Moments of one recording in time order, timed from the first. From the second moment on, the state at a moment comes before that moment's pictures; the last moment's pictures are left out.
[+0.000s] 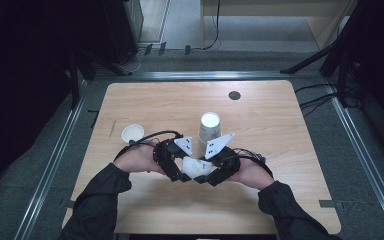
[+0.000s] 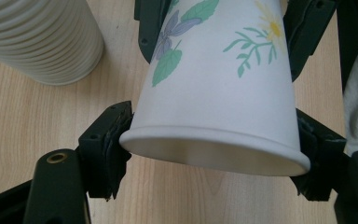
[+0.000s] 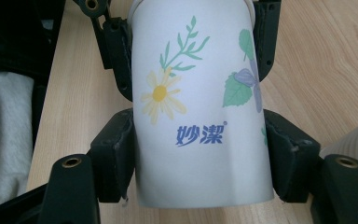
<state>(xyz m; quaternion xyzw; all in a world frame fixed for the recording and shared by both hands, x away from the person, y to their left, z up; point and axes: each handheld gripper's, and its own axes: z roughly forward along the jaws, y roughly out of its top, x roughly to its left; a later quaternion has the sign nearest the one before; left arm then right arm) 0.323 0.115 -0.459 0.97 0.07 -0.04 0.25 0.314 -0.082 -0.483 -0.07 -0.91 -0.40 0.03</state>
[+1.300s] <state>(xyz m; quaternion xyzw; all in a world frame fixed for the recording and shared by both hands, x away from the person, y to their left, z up) 0.317 0.140 -0.453 0.90 0.12 -0.06 0.42 0.314 -0.095 -0.463 -0.07 -0.89 -0.45 0.04</state>
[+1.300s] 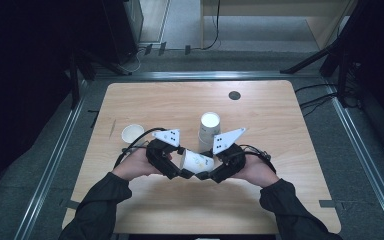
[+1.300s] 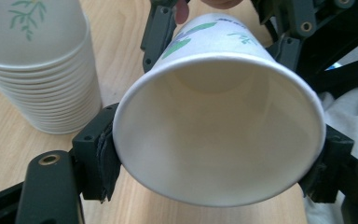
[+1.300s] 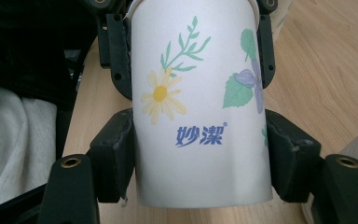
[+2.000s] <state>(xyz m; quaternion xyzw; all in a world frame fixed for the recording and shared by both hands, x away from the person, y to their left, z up) 0.317 0.142 -0.429 0.94 0.11 -0.02 0.33 0.319 -0.096 -0.469 -0.09 -0.89 -0.44 0.04</state>
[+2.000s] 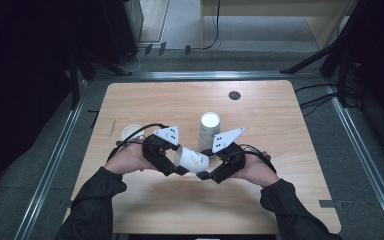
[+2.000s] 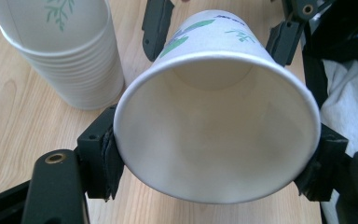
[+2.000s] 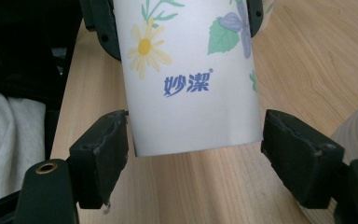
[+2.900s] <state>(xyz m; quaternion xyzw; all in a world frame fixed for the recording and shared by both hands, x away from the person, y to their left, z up) 0.321 0.112 -0.446 0.97 0.10 -0.02 0.24 0.319 -0.081 -0.487 -0.08 -0.90 -0.42 0.02</state>
